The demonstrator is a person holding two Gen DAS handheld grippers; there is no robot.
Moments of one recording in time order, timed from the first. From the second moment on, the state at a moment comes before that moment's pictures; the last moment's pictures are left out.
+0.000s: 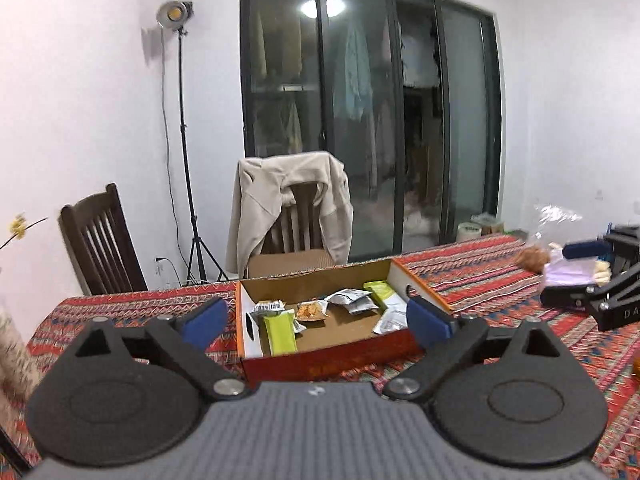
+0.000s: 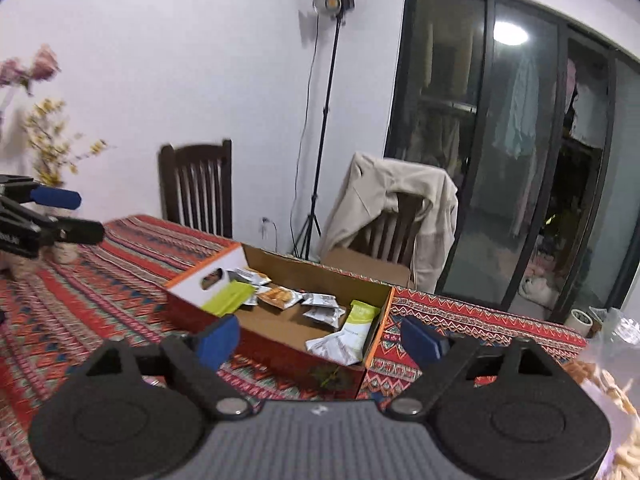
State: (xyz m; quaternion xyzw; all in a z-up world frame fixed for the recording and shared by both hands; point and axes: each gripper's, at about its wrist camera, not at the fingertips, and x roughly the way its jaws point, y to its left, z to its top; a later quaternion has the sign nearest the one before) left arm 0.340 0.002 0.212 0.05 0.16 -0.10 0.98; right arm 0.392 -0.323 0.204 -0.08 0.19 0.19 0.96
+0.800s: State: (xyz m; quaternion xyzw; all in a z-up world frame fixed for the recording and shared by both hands) left arm 0.194 0.007 0.036 0.01 0.19 -0.03 0.98; right arm 0.216 -0.336 0.040 -0.05 0.18 0.17 0.97
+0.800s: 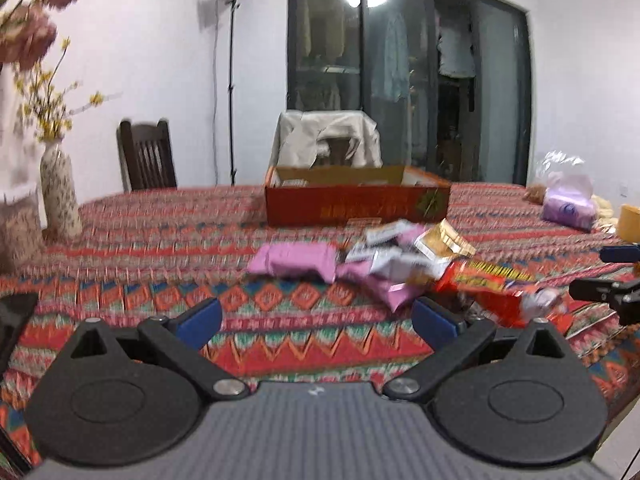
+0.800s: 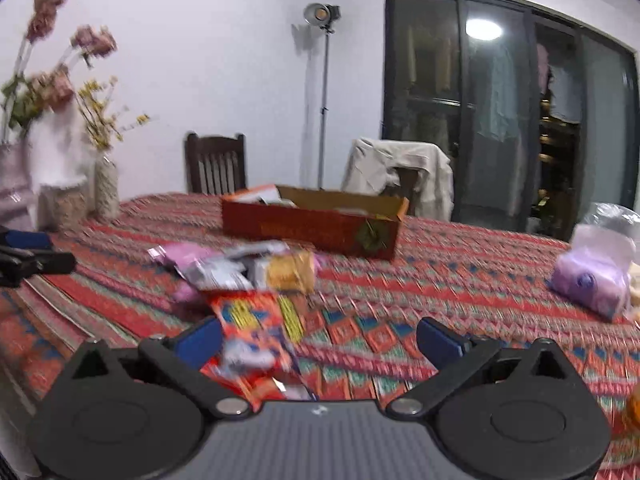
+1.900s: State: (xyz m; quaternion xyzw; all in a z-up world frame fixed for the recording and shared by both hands) left arm 0.348 0.013 0.087 -0.05 0.25 -0.08 0.96; right arm 0.357 -0.281 0.058 -0.10 0.22 0.23 0.94
